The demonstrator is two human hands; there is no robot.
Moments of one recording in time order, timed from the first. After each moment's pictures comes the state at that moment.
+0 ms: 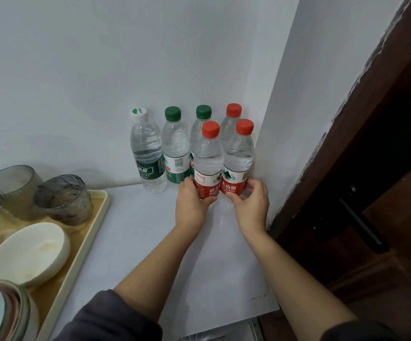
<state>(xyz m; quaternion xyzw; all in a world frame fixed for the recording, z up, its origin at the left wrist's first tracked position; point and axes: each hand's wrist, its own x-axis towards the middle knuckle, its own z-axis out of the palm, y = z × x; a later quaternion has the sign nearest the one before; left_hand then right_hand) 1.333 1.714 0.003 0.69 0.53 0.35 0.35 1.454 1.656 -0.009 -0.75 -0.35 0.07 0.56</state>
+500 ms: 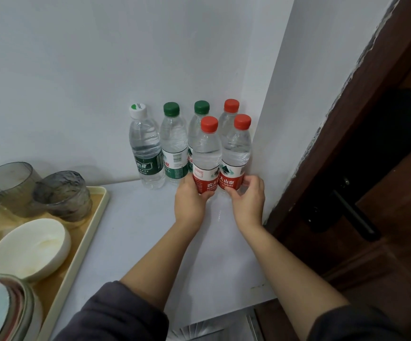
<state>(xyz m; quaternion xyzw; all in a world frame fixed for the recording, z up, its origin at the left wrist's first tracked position) 1.331 1.711 0.000 0.70 0.52 0.35 0.33 1.445 1.649 -0.001 -0.77 -0.35 0.07 0.53</state>
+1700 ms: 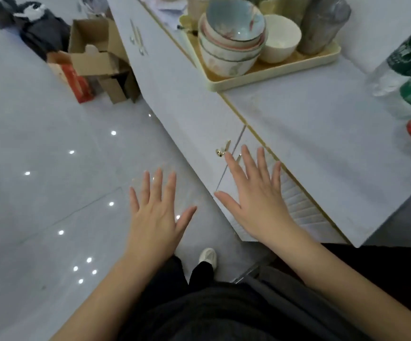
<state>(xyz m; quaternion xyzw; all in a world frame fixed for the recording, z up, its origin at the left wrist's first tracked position) 1.185 1.278 -0.047 0.41 0.90 0.08 0.11 1.304 1.442 -0.013 -0.29 -0.94 0.13 -0.09</state>
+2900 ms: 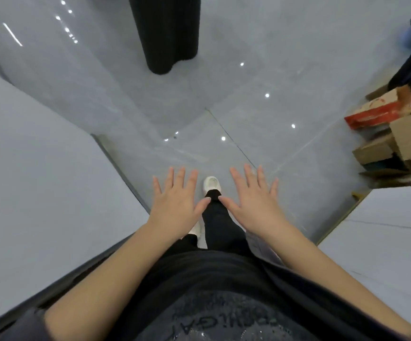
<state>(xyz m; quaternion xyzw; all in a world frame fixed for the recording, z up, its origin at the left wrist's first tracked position) 1.119 0.920 -0.098 -0.25 0.92 0.19 0.24 1.004 1.058 -0.092 0.32 -0.89 -0.03 -0.33</state>
